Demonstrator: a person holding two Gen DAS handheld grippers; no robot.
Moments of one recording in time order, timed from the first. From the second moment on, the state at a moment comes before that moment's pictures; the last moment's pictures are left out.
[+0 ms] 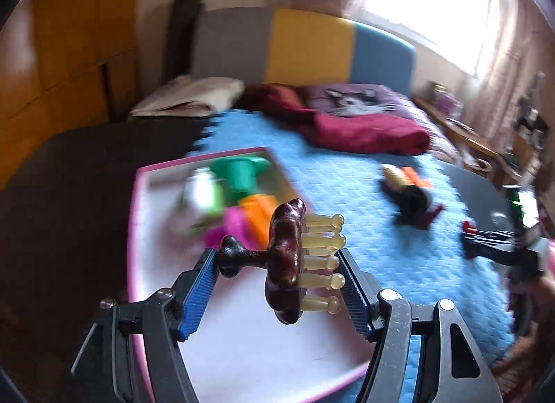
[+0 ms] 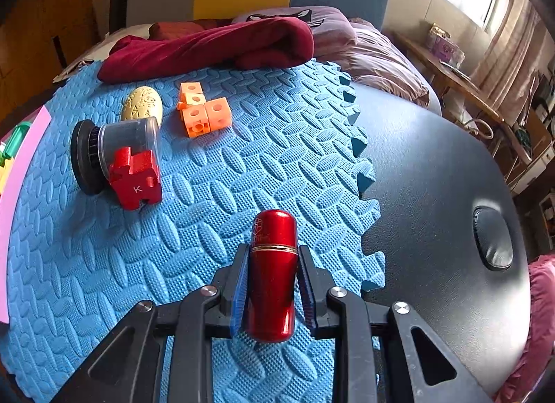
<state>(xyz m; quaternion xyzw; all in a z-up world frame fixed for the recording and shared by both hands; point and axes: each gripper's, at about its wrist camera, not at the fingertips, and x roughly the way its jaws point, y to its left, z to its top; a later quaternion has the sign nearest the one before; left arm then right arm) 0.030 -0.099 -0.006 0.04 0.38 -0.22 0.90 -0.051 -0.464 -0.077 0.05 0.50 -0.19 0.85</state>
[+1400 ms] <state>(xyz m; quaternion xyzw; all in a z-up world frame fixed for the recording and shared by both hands) 0.056 -0.112 -0.045 -0.02 0.49 -0.28 0.83 -0.050 -0.461 -0.077 0.04 0.50 -0.19 0.85</state>
